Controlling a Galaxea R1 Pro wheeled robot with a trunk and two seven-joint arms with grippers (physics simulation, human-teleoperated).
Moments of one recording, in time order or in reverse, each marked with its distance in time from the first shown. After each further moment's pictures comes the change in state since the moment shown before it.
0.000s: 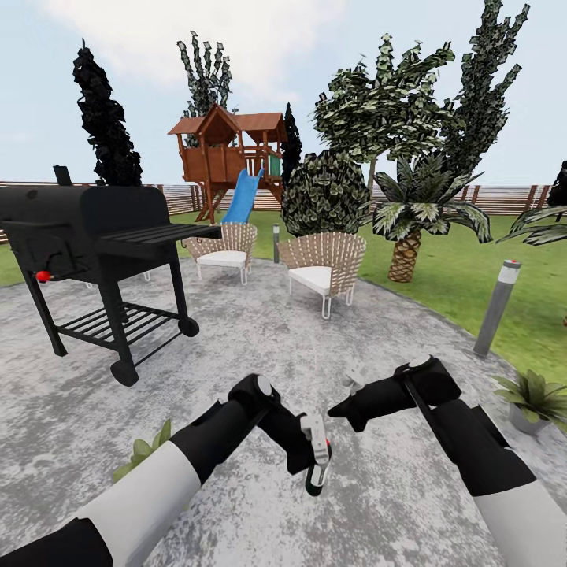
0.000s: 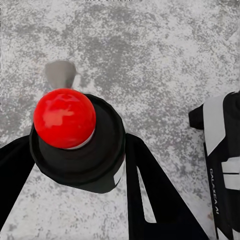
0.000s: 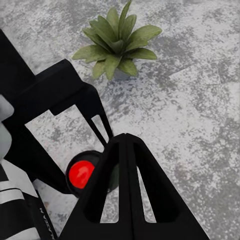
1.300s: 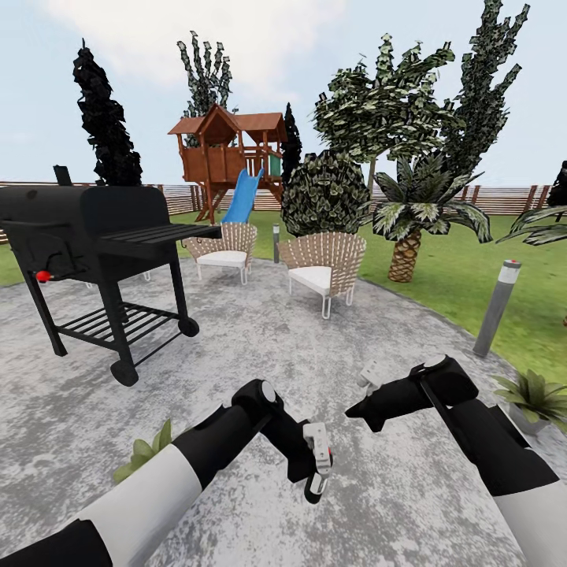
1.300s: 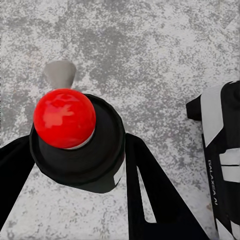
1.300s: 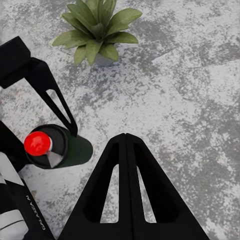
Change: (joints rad) left arm 0.005 0.000 -0.046 0.005 -0.001 -0.003 0.005; right arm 0.000 -0.078 -0.002 0.004 0.002 0.000 -0.002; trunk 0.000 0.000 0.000
